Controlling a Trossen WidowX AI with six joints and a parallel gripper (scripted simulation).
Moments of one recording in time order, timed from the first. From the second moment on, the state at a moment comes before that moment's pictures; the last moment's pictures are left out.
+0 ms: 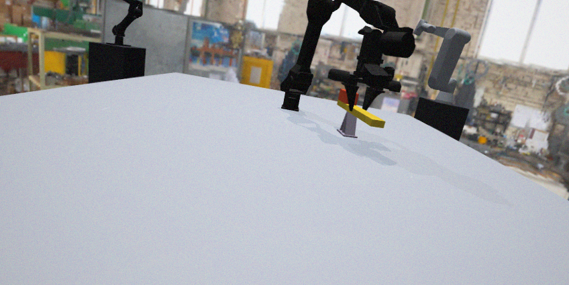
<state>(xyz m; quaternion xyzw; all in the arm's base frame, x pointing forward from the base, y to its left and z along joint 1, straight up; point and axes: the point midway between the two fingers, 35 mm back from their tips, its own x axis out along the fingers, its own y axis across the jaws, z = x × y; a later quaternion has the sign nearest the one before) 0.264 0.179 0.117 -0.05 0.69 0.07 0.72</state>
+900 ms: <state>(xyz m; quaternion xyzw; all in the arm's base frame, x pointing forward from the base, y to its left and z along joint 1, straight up) 0.264 0.179 0.117 -0.05 0.69 0.07 0.72</state>
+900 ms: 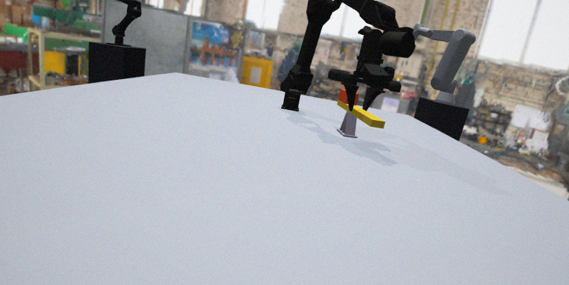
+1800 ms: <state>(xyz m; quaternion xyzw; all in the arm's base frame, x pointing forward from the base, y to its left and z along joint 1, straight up) 0.264 0.179 0.117 -0.05 0.69 0.07 0.72</state>
